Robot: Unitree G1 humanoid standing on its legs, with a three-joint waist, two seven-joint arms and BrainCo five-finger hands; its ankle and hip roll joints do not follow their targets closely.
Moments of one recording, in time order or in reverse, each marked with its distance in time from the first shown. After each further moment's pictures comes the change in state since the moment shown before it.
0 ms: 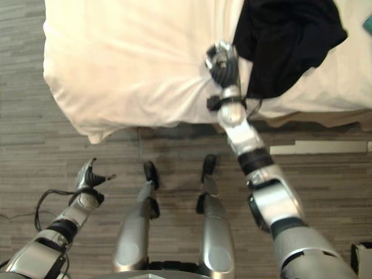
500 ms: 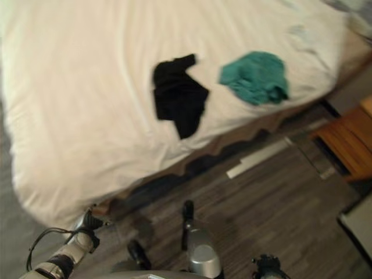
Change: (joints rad) left arm 0.217 -0.075 -0.051 0.141 0.018 0.052 -0.095; right arm 0.847 0.066 -0.195 0.682 0.056 0.204 0.159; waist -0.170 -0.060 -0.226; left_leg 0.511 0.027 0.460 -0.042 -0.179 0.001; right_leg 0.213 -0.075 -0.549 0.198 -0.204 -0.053
